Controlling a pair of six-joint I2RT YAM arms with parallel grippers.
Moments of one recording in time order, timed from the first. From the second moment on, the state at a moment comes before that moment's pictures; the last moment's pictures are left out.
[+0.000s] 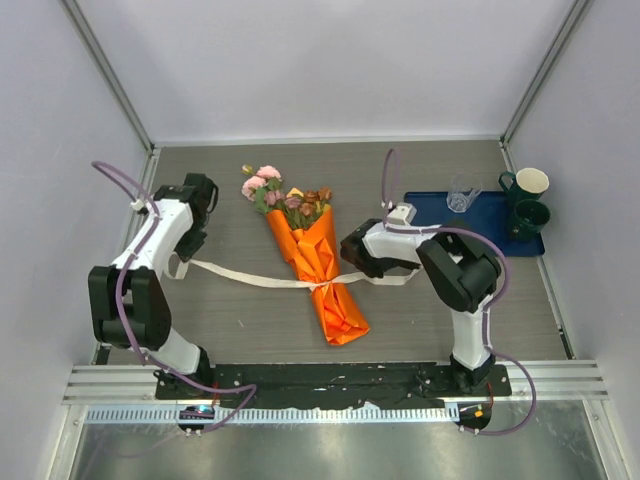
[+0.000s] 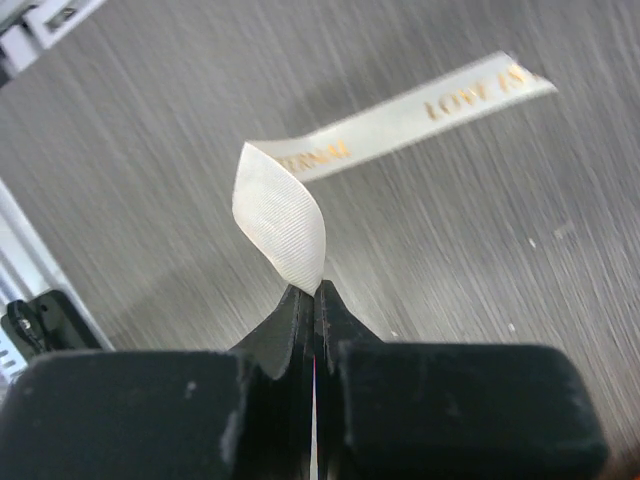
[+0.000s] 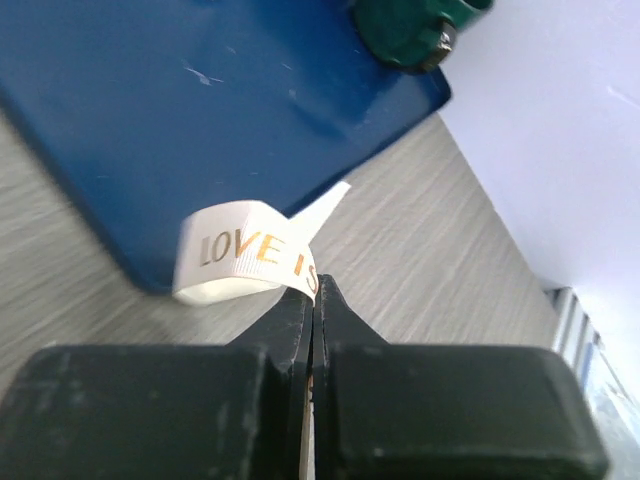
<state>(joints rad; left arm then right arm) -0.10 1.56 1.24 -1.13 -0.60 -1.07 0.73 1.95 1.22 -1.25 1.29 1.40</state>
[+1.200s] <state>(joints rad) 0.26 1.41 1.08 -0.90 -0.24 -0.78 0.21 1.33 0.96 -0.75 0.52 0.72</state>
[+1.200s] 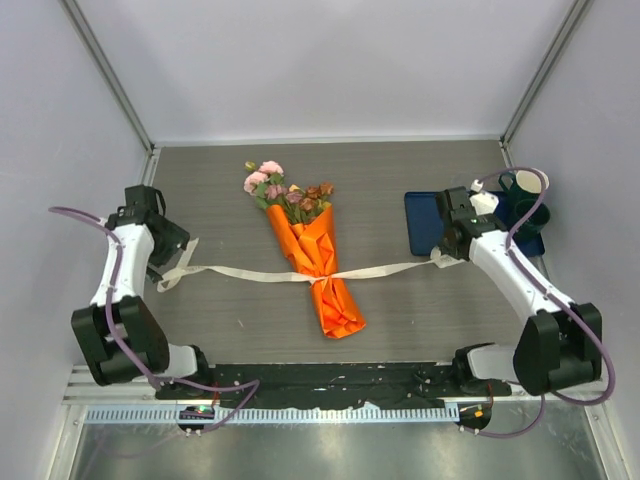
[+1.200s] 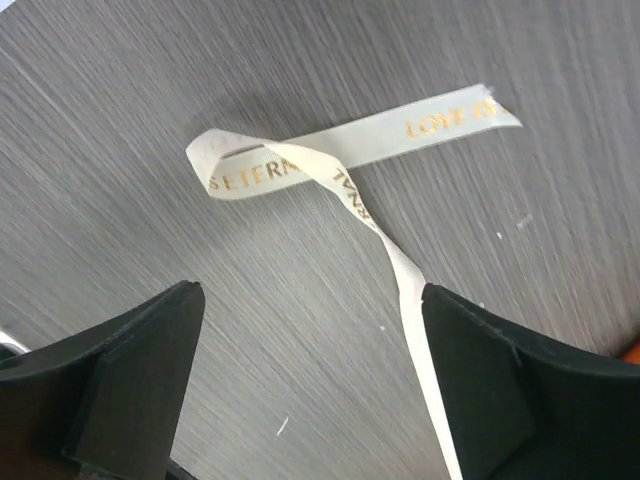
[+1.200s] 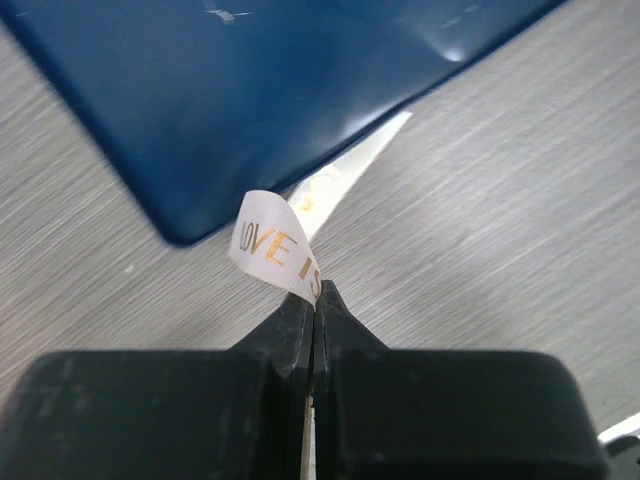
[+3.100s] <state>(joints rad) -0.12 1.20 0.56 -0.34 0.12 -1.44 0.24 1.02 1.02 -0.85 0.26 0.63</state>
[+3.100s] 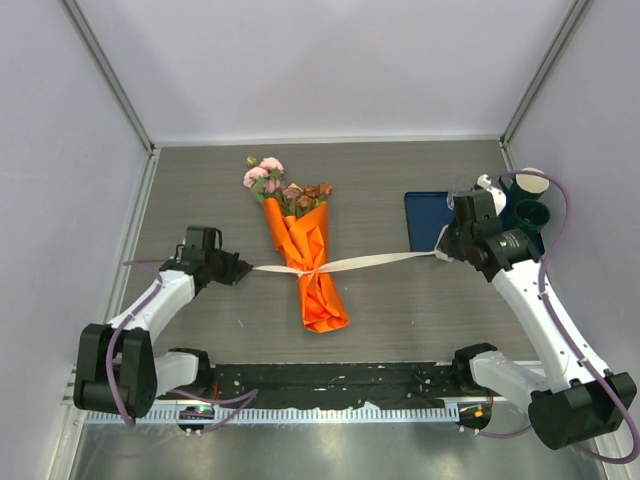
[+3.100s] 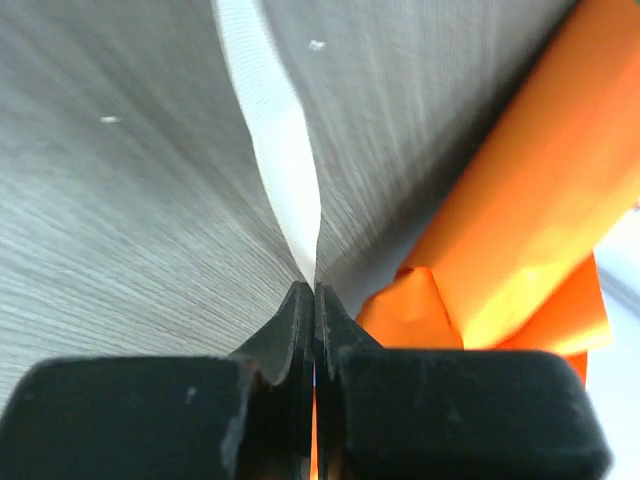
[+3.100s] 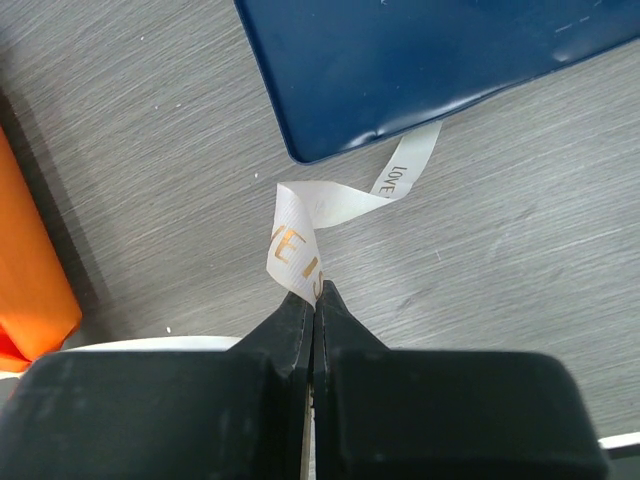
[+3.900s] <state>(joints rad) -0.09 1.32 0.58 -0.26 0.20 -1.25 0.24 0.97 0.99 -0.83 0.28 0.63</state>
